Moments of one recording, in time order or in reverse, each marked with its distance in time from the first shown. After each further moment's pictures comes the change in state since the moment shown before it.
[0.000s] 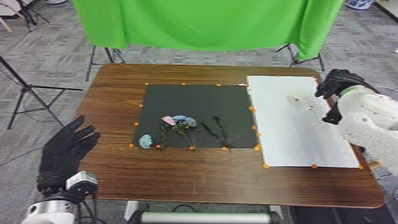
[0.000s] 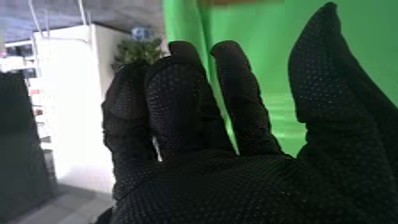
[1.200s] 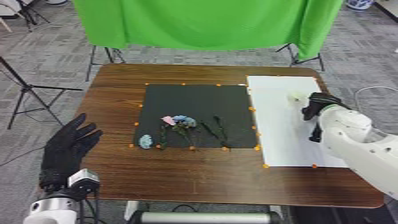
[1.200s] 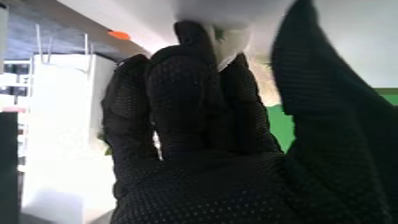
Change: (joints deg) left arm -1.2 -0.1 0.6 0.1 0.1 -0.3 -0.1; right arm 0.2 -3.9 -6.5 3.1 -2.4 -3.8 1.3
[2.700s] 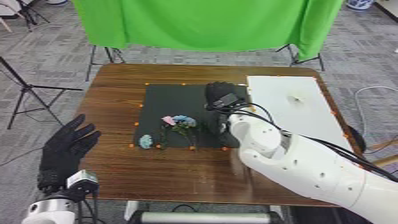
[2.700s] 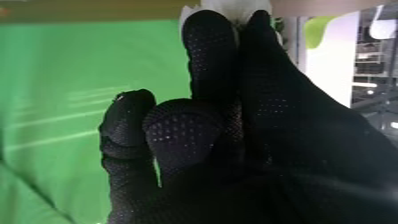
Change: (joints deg) left arm 0.6 0.0 -0.5 -0.1 -0.1 0.1 0.2; right arm 10.7 -22.0 -20.6 -2.7 -15.6 16.9 -13.9
